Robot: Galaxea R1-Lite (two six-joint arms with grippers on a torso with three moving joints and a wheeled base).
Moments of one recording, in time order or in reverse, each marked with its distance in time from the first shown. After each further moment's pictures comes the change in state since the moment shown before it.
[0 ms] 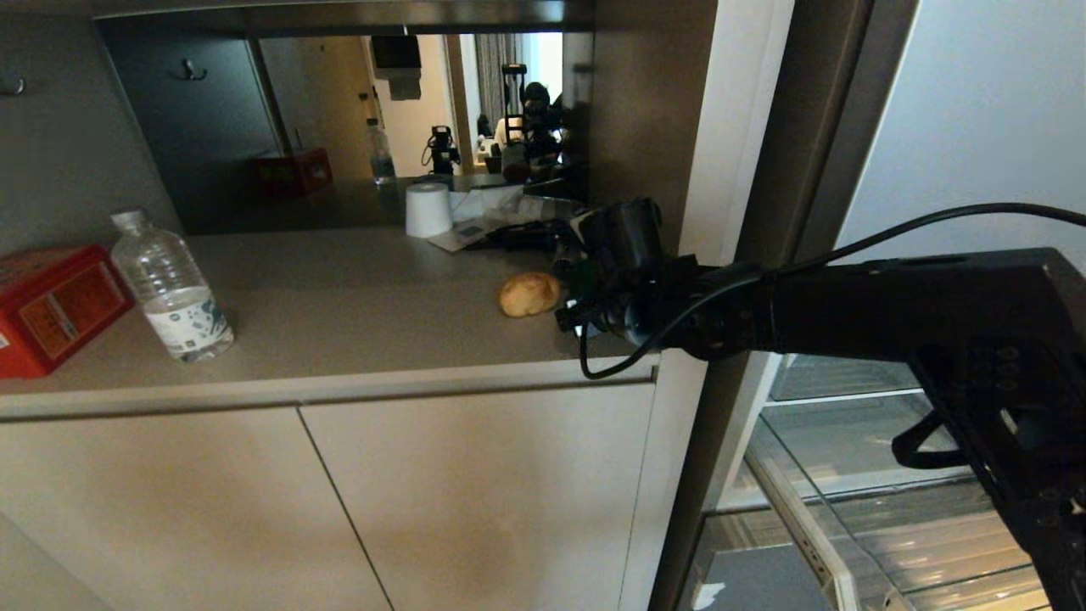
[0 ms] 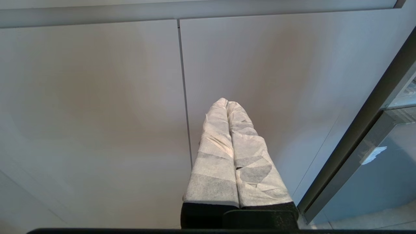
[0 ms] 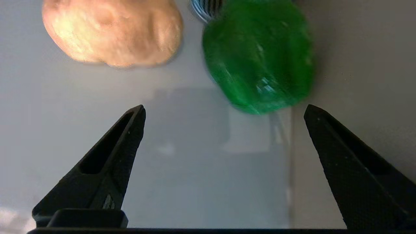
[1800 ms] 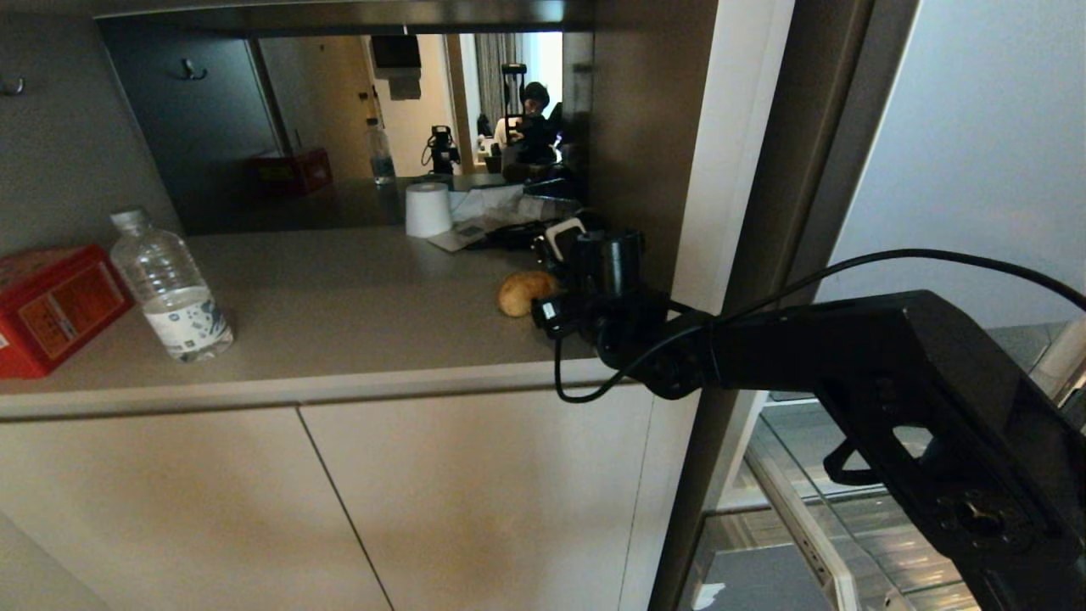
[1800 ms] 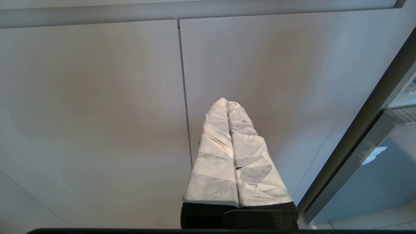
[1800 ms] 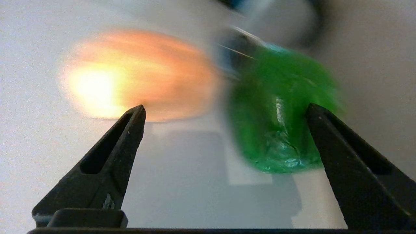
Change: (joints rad) left arm 0.000 0.000 0.000 0.000 0.000 0.000; right arm 0.024 0.111 0.003 -0.348 0.035 -0.121
